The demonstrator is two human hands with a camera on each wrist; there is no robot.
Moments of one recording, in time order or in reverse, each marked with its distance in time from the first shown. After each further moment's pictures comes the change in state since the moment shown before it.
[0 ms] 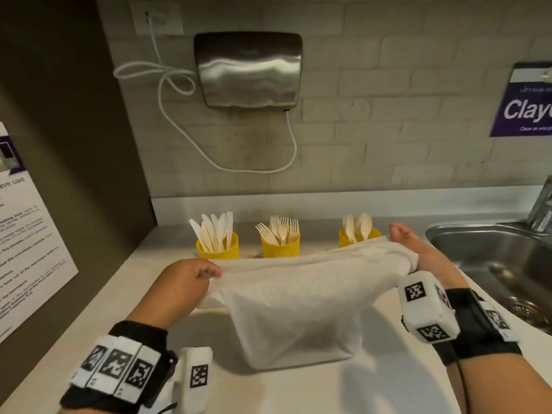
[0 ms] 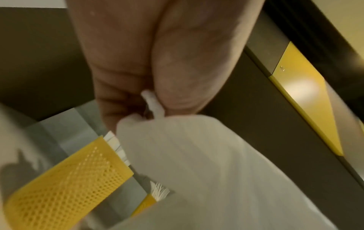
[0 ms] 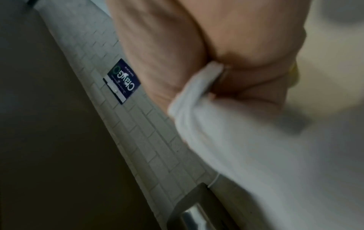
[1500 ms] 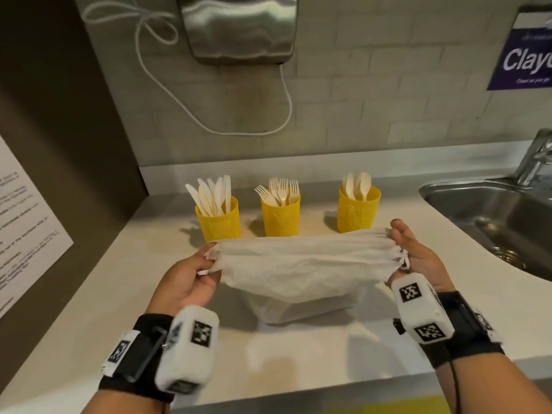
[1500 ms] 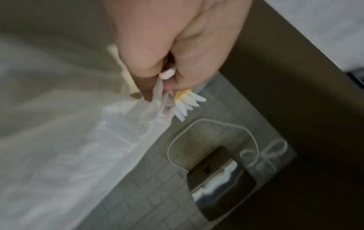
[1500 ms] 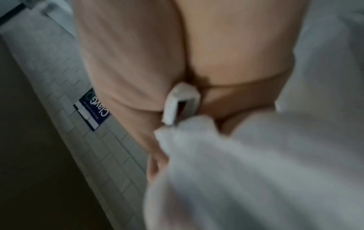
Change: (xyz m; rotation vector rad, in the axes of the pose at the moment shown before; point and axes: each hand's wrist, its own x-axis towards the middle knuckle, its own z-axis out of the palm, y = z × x) left_hand -0.013 -0.027 0.030 -1.418 -0.184 -0.447; right_hand -0.035 0.067 0.003 0.273 0.026 -0.020
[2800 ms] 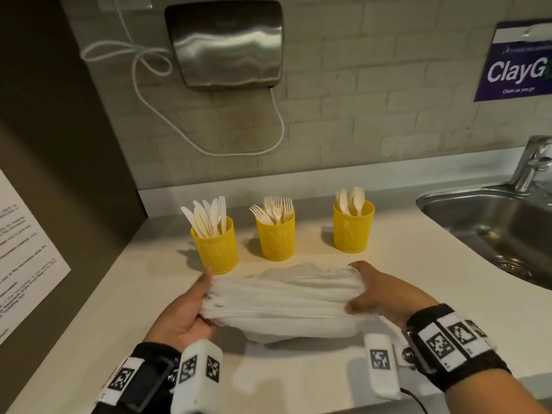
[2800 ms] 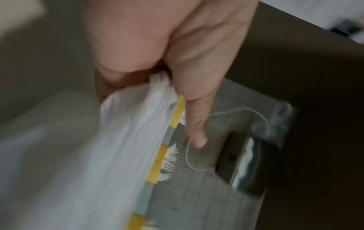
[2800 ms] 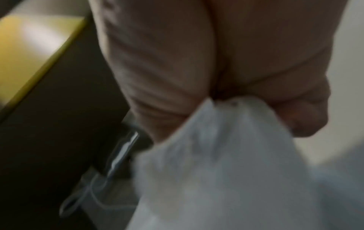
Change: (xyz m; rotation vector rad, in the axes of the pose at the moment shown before) left_hand 0.009 -0.019 -0.015 0.117 -0.107 -0.115; right_hand 0.008 0.008 -0.007 -1.322 -0.198 0.282
